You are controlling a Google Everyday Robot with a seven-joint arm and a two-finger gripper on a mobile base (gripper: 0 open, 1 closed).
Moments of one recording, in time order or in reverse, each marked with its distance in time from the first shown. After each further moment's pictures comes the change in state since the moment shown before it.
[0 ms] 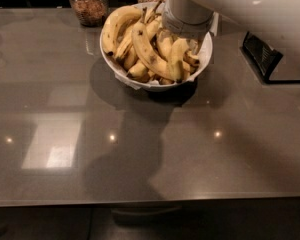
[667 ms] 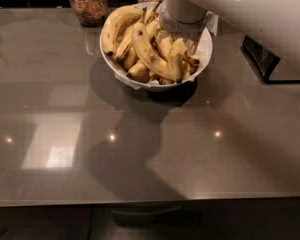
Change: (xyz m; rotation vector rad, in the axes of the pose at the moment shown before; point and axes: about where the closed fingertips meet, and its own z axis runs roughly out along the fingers) arm 0.005 -0.006 0.023 -0.019 -0.033 -0.007
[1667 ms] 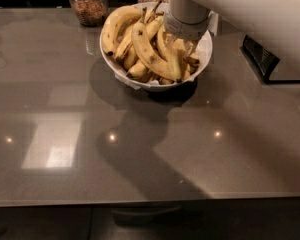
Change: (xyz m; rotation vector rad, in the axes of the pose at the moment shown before) arm 0.005 0.010 0.024 -0.031 -0.054 0.048
